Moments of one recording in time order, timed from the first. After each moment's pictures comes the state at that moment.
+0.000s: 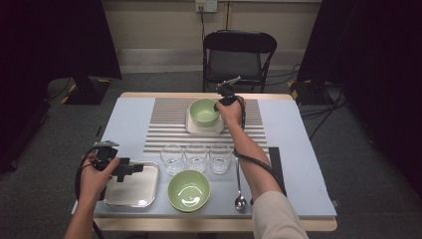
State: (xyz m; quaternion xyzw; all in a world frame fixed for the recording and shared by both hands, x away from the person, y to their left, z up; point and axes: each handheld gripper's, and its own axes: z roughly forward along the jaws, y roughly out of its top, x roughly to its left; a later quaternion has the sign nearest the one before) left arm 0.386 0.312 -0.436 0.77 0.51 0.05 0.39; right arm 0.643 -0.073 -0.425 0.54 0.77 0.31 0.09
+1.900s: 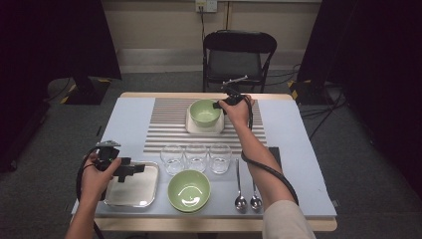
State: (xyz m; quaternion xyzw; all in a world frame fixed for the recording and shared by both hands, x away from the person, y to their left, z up) left arm 0.384 0.307 -0.433 0.77 0.50 0.05 0.39; right arm 0.628 -0.092 -0.407 0.50 0.78 0.35 0.14
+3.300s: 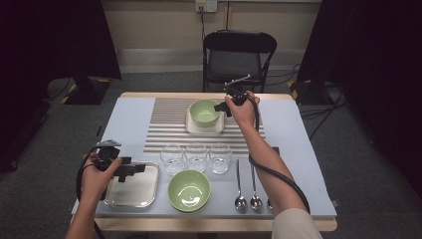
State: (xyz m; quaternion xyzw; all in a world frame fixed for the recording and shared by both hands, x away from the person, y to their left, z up) left arm 0.382 0.304 -0.428 0.78 0.49 0.06 0.39; right arm 0.608 -0.101 -0.390 0.47 0.80 0.34 0.14
